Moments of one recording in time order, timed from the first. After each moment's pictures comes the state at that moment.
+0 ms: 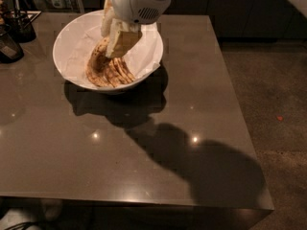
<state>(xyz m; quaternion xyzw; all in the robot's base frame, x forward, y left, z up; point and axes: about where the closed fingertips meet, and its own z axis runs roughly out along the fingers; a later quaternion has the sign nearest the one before) 0.531 0.079 1.025 -0.79 0.50 -0.02 0.34</state>
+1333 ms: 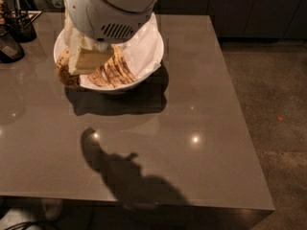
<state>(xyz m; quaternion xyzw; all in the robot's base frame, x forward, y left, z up) 0.434 0.112 1.059 -0.77 0.50 -0.03 0.39</state>
